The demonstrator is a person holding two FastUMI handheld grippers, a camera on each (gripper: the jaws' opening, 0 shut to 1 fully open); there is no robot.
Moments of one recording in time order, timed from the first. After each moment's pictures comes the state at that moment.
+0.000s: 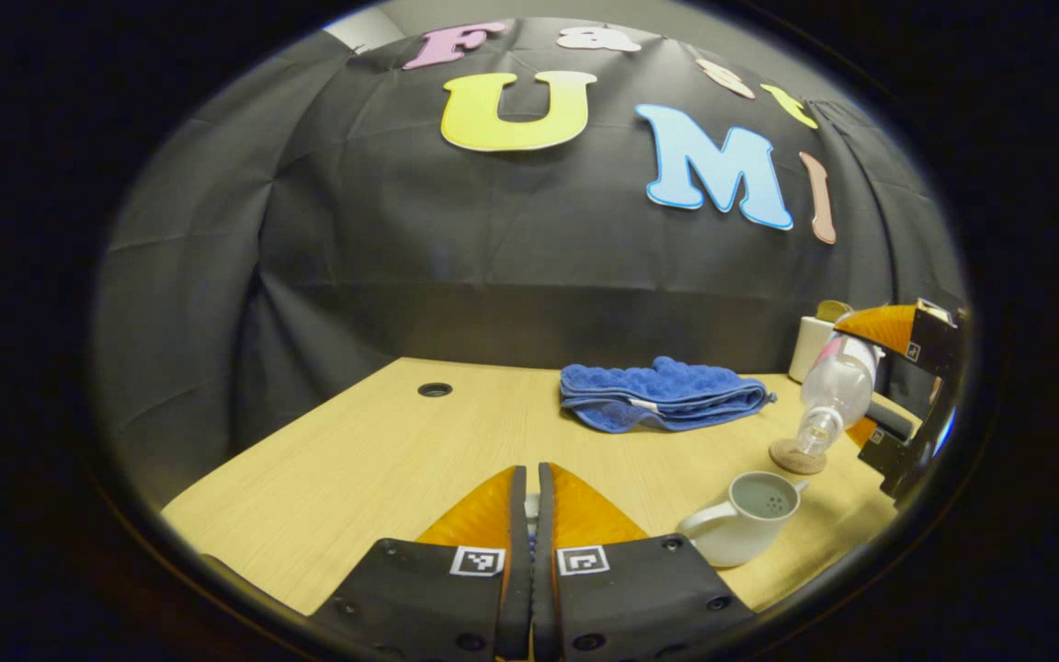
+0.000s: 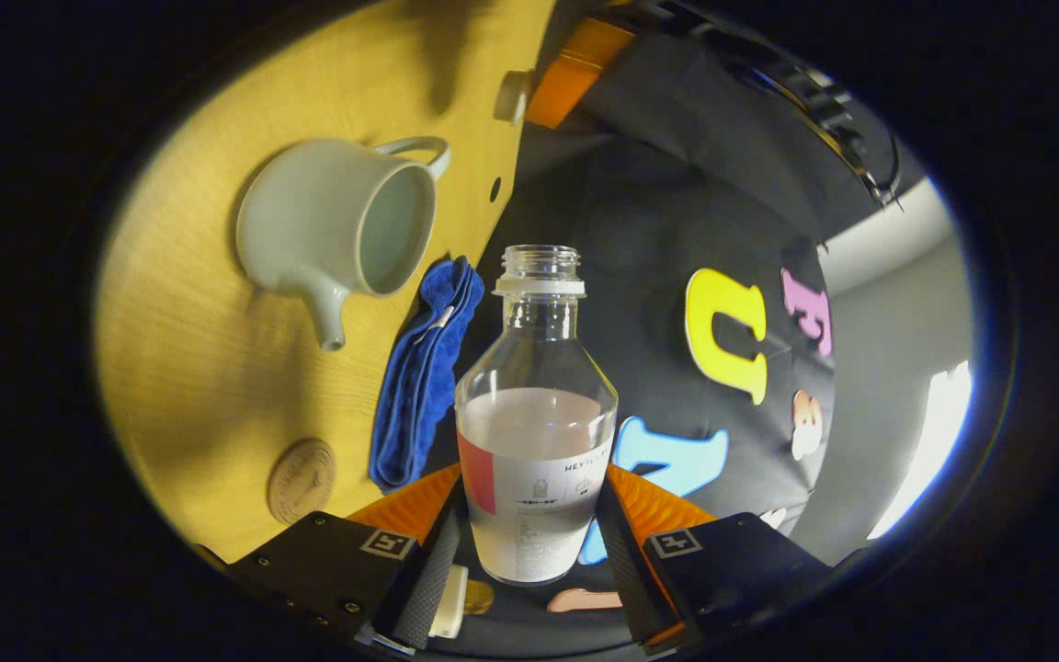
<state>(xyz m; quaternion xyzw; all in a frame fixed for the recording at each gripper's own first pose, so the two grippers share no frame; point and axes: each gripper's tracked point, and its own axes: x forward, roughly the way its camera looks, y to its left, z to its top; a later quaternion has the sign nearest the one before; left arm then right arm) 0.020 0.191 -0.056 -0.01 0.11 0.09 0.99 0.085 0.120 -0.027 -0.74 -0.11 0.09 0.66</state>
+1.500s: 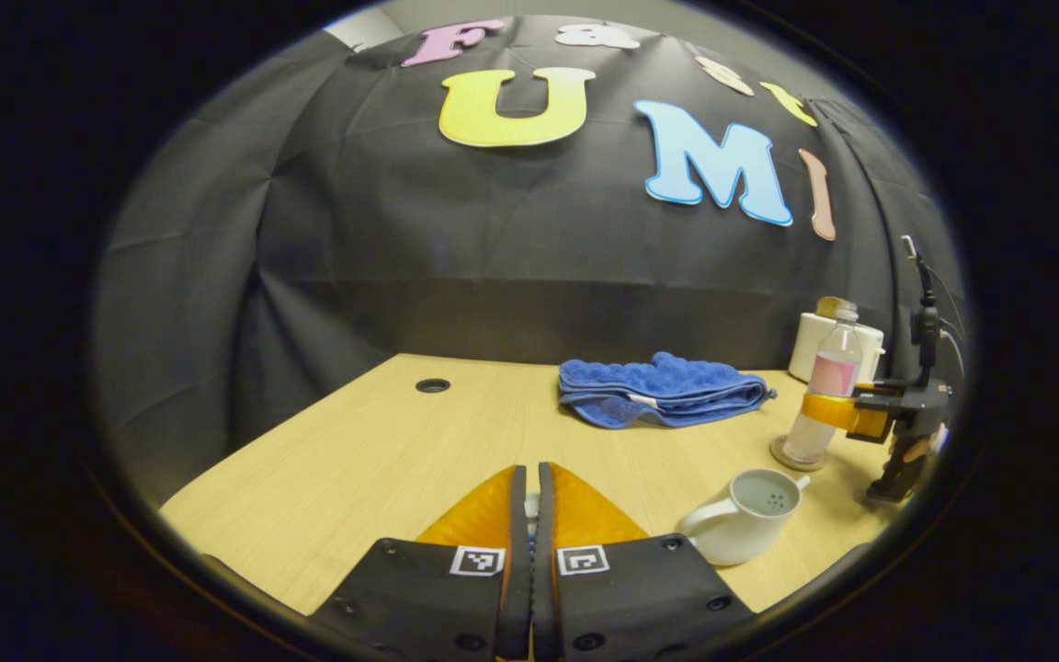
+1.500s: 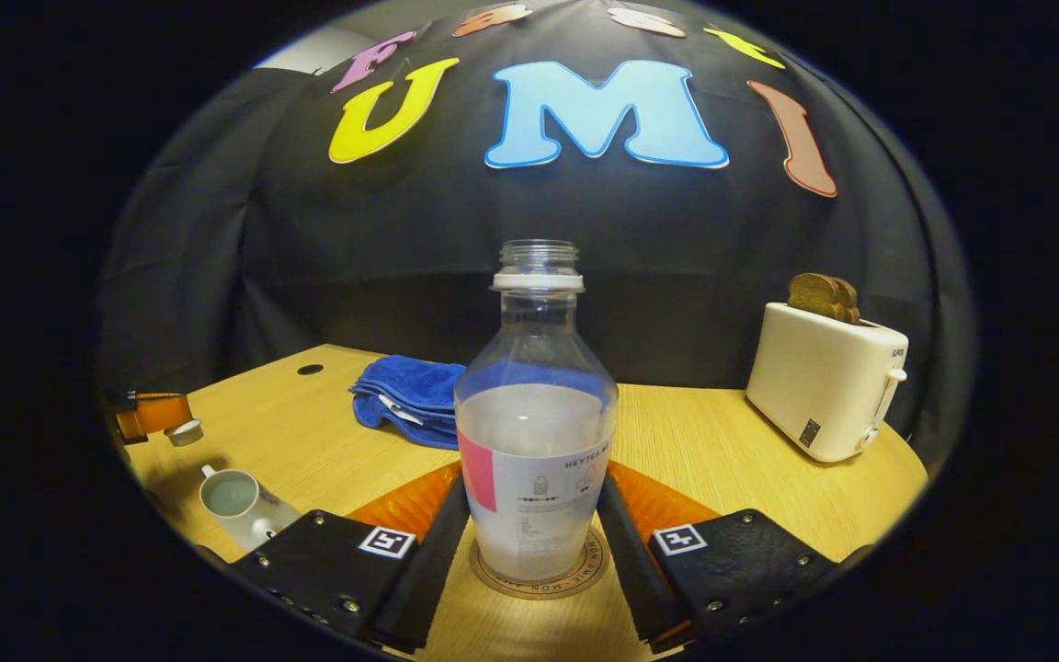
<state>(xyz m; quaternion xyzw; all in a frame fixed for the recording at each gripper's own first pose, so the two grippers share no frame) 0.022 0.190 -0.060 -0.01 0.11 0.09 0.99 0.143 0.049 -0.080 -0.01 0.14 0.14 0.98</state>
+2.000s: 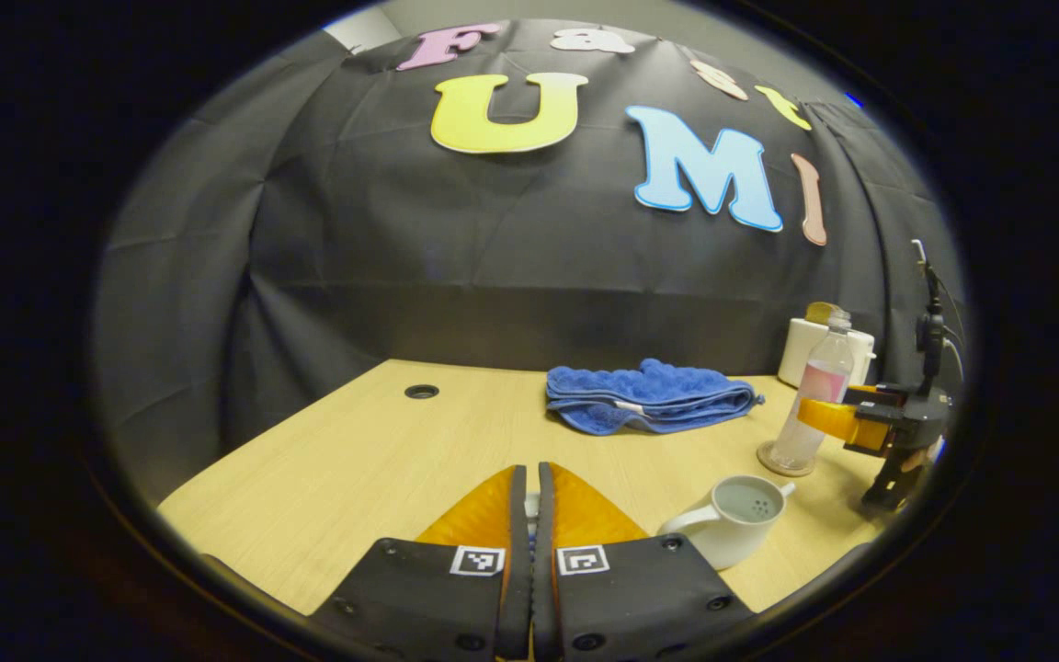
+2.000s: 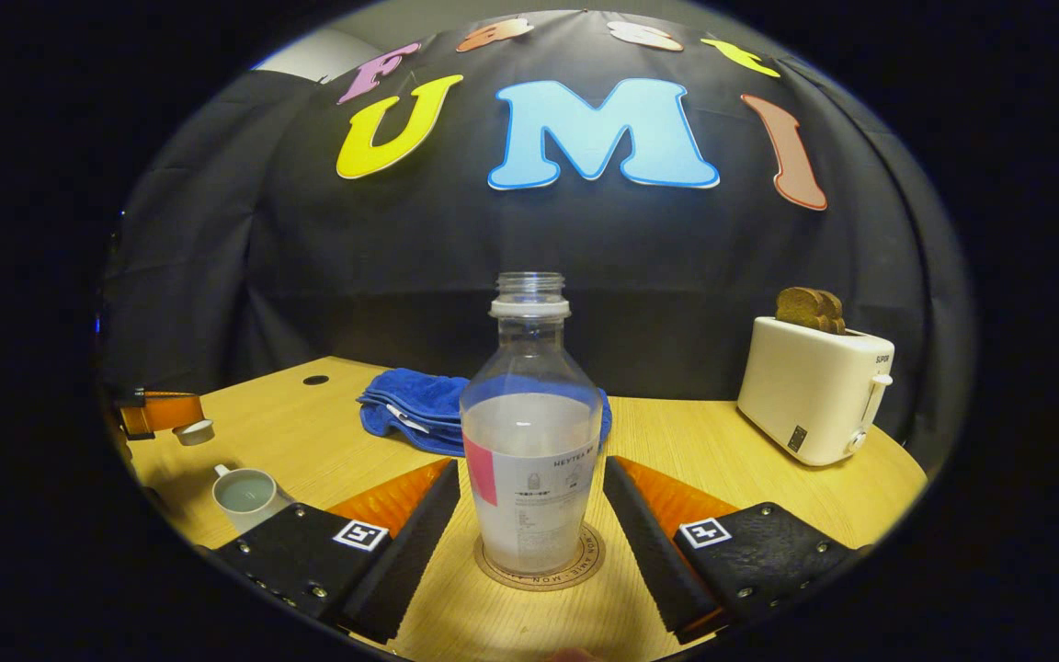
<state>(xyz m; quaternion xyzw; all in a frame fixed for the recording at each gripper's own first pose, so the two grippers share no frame) 0.024 0.174 -0.051 -0.01 0.10 0.08 0.99 0.122 0.039 -0.060 -0.01 0.10 0.14 0.99</state>
